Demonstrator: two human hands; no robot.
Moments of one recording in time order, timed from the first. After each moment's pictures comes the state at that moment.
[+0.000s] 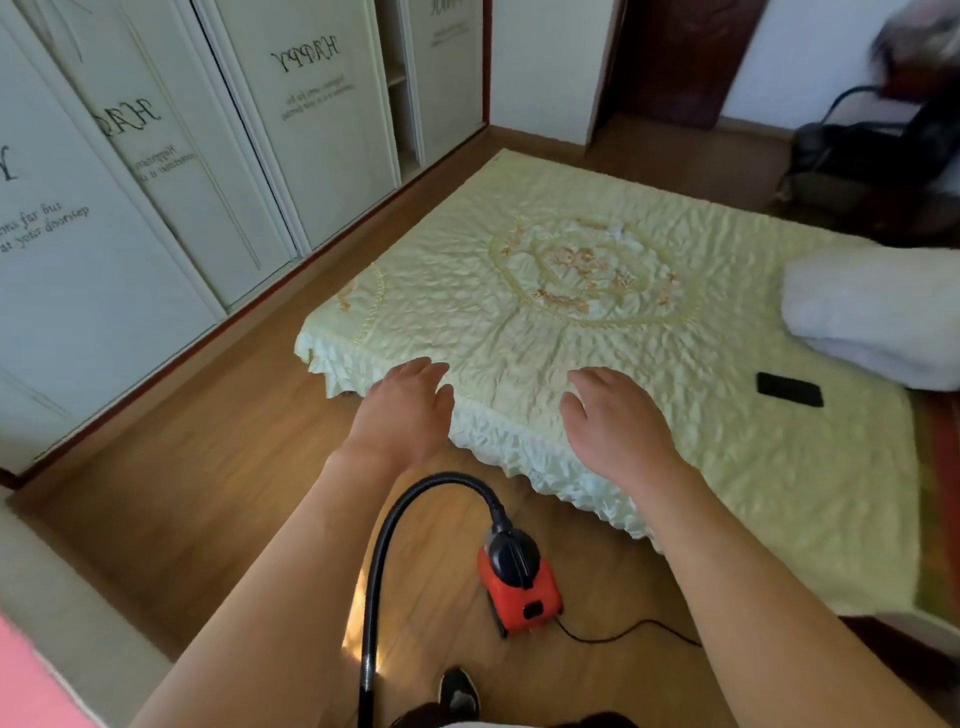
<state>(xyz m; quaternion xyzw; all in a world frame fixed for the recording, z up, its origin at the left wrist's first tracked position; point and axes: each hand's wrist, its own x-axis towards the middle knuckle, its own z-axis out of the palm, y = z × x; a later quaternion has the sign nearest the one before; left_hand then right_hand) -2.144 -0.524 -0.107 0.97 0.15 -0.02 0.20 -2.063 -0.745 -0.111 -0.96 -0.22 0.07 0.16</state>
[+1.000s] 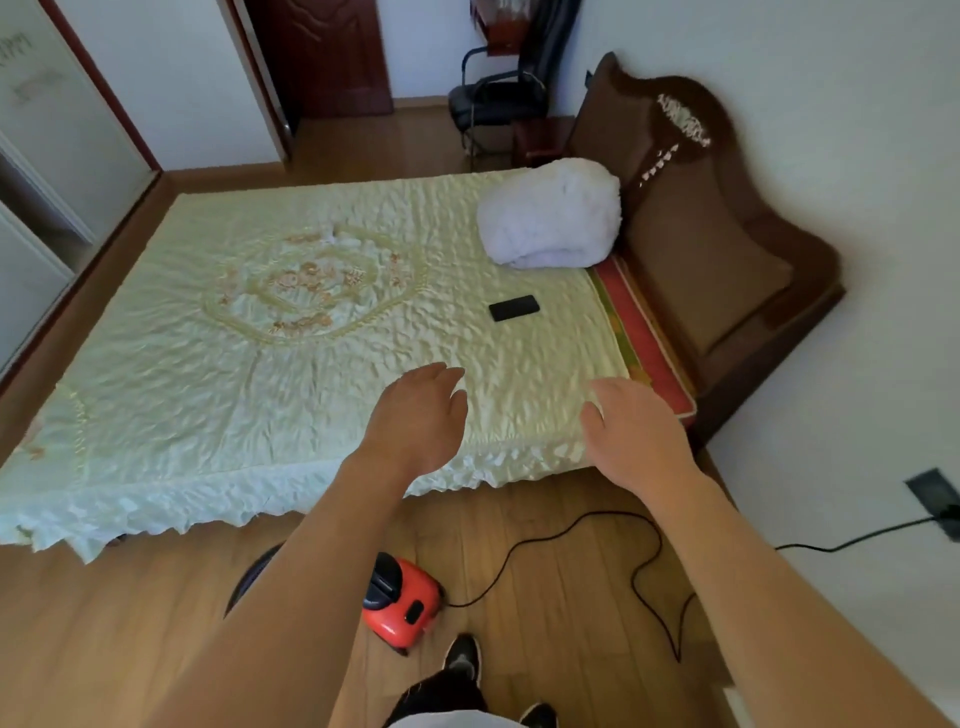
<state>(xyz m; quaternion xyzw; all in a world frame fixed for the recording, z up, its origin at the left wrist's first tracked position) -2.077 -0.851 -0.107 0.96 -0.19 -0.08 0.19 -2.152 -1.082 -0.109 -0.98 0.11 0.00 0.16</state>
